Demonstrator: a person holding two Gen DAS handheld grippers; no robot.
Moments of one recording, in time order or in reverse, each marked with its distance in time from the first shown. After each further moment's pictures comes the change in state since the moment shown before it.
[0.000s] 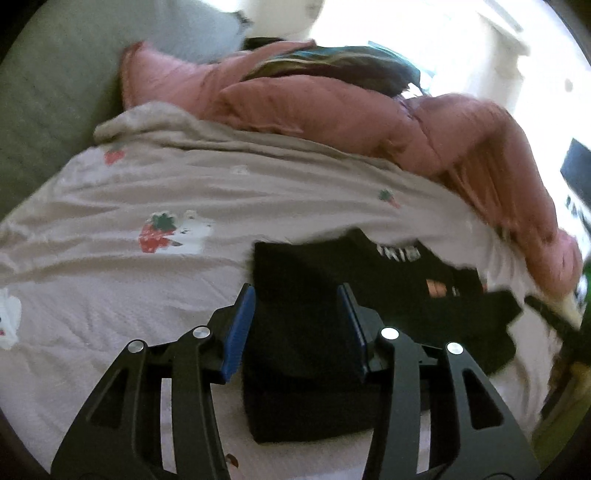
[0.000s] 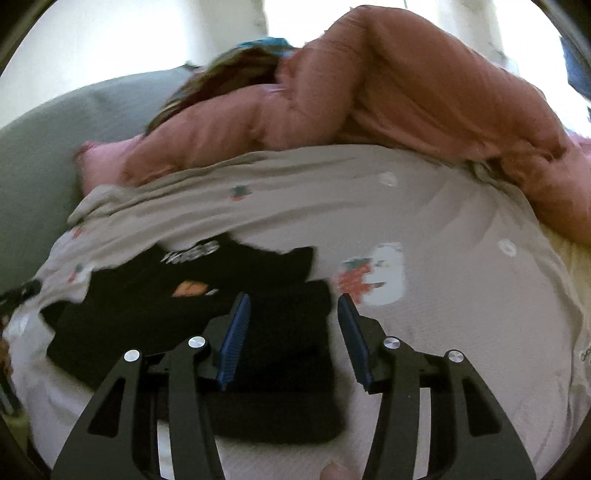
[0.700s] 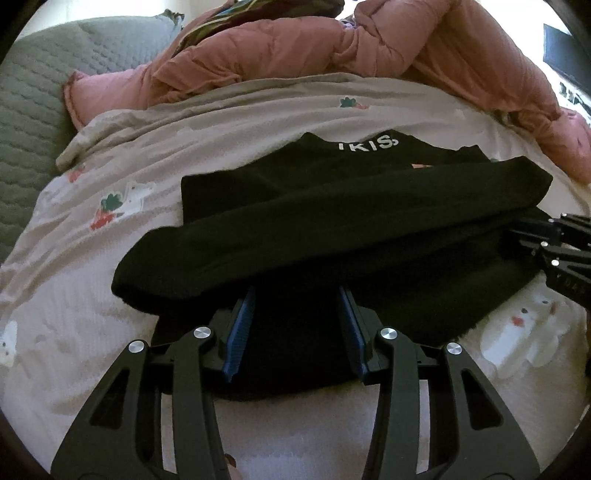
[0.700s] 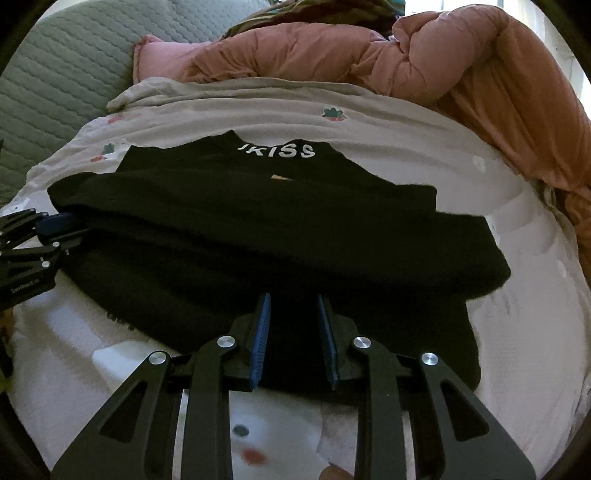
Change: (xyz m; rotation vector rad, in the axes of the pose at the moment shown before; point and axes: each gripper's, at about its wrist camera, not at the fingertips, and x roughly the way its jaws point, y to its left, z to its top) left arm 0.052 -0.062 -0.066 0.286 0.141 0.100; right arm 0.060 0.082 -0.041 -0.242 0.180 0.017
